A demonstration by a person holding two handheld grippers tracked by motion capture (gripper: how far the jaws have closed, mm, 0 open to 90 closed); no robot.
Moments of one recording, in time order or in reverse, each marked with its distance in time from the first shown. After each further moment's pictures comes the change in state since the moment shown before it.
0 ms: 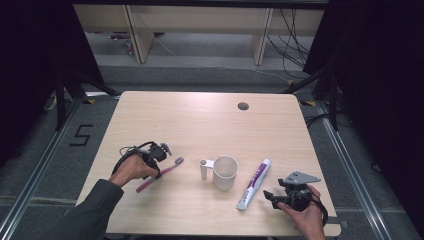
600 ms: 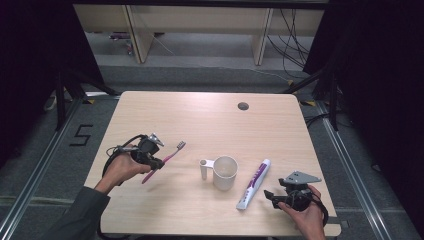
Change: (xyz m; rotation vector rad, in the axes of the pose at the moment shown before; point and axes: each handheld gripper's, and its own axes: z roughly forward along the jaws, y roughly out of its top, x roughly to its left) left arm -0.004 -0.017 -0.050 -0.395 -0.026 -0.006; right arm -0.001 0.000 -0.001 0.000 -0.004 0.002
